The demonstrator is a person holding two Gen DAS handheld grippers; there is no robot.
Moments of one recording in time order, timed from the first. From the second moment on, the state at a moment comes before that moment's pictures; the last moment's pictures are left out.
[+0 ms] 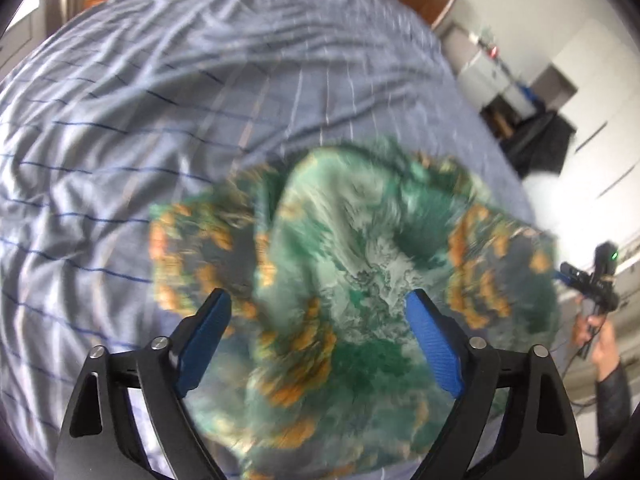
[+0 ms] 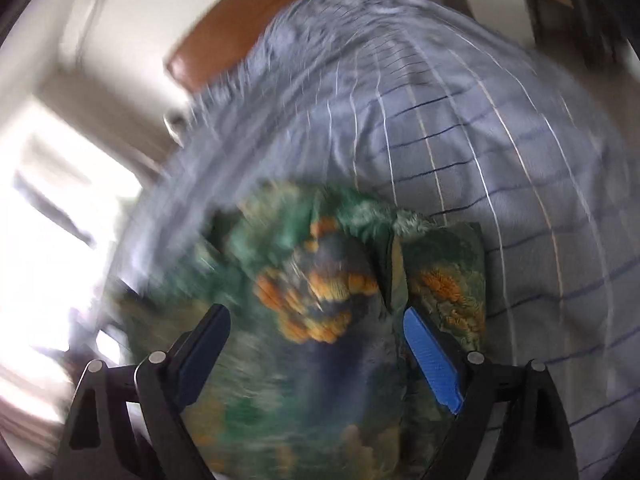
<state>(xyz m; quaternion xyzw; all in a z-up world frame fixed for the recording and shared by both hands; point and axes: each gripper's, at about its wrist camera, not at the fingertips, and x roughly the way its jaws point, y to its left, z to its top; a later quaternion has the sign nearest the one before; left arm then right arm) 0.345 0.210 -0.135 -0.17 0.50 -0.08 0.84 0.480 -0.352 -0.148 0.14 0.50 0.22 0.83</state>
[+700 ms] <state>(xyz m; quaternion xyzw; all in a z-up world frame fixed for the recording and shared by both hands) 0.398 0.189 -0.107 -0.05 0.35 0.15 0.92 0.484 -0.284 -0.069 -0.11 0.27 0.03 0.96</state>
